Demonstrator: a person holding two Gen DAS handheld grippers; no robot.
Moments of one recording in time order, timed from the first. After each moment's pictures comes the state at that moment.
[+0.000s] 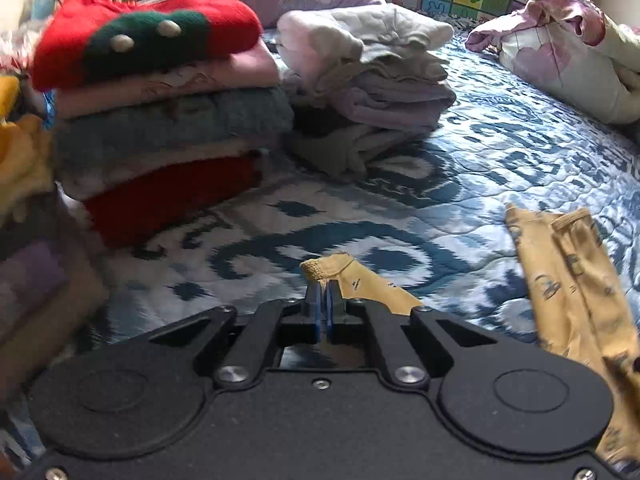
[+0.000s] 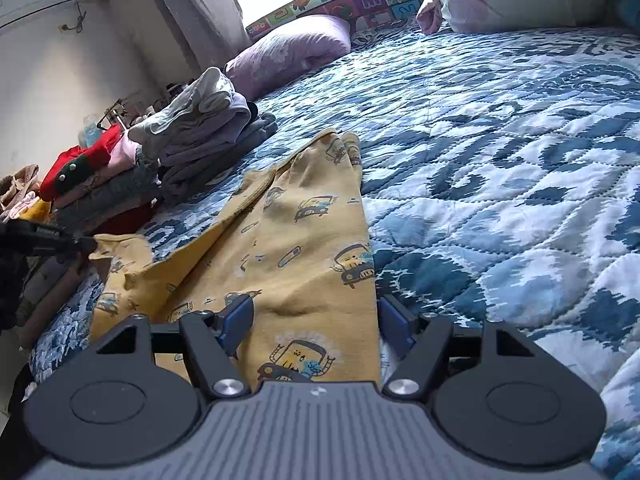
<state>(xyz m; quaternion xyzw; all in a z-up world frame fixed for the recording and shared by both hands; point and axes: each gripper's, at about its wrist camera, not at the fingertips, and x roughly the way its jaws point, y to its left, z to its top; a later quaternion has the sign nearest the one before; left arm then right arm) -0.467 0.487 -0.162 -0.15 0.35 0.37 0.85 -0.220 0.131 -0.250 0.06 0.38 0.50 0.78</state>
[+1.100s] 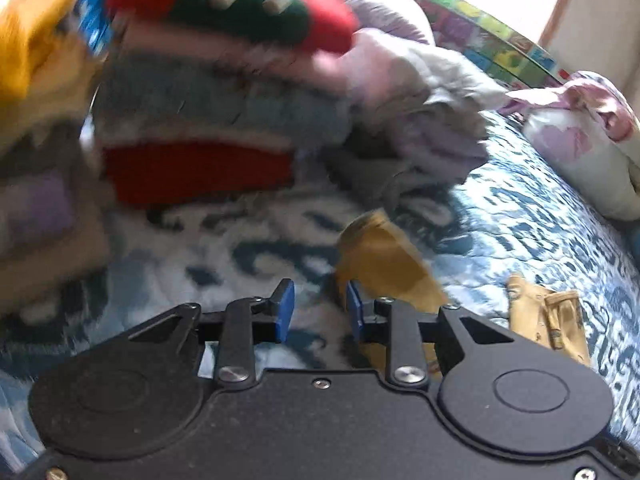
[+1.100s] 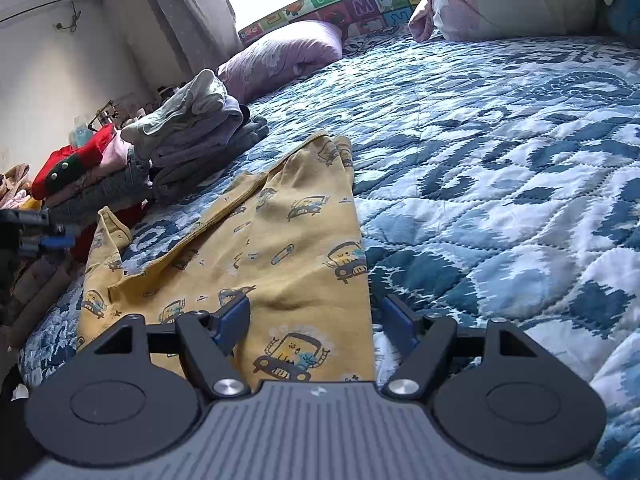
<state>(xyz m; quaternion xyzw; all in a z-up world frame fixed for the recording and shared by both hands) -0.500 0.524 -0.179 -0.30 0.28 0.39 0.82 -0.227 0.130 -0.251 0.05 0.37 0.48 0.79</state>
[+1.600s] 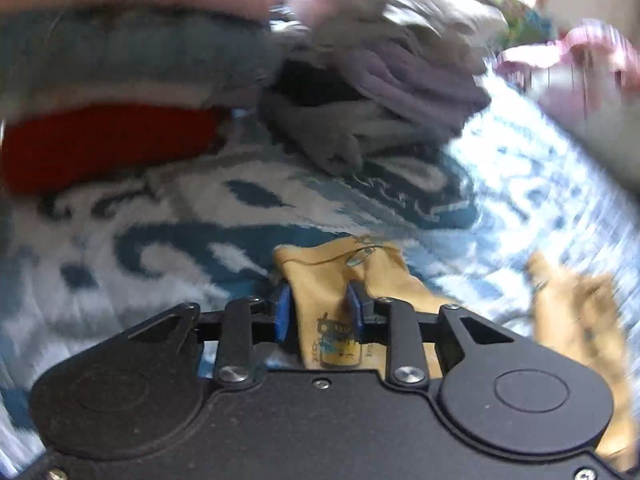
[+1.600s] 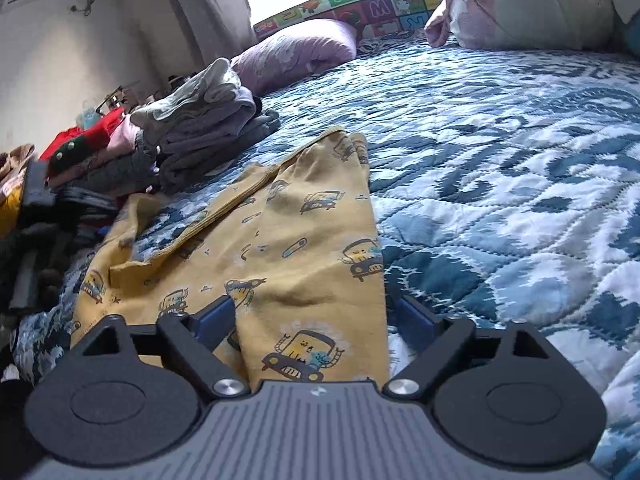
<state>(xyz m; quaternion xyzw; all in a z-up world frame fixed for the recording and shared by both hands) -0.400 0.522 -0.224 -0.23 0.33 0.39 0.83 -0.234 0.140 -0.254 0.02 0.35 0.50 0.79</state>
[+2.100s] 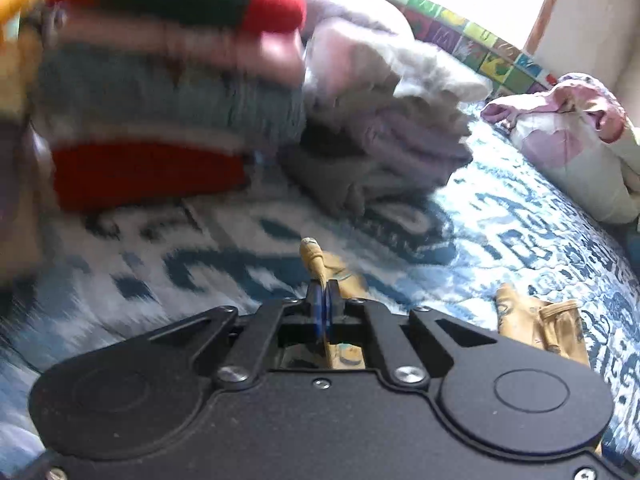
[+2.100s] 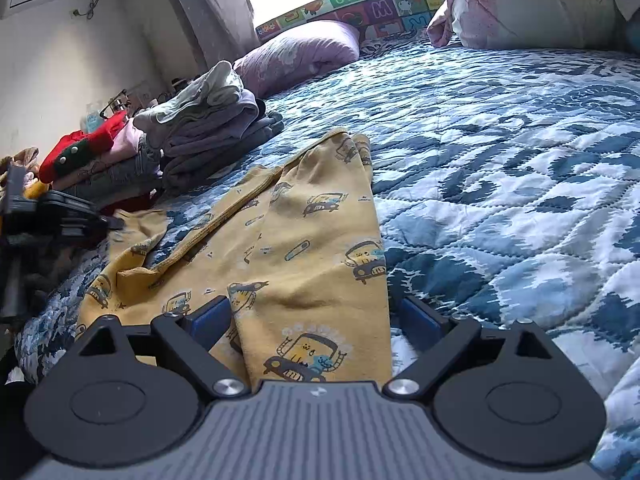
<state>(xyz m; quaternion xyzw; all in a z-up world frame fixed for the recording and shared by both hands) -0.464 0.511 -0.173 -0.25 0.25 0.39 0.85 -0.231 0.138 -0.254 0.03 0.35 0.50 0.79</state>
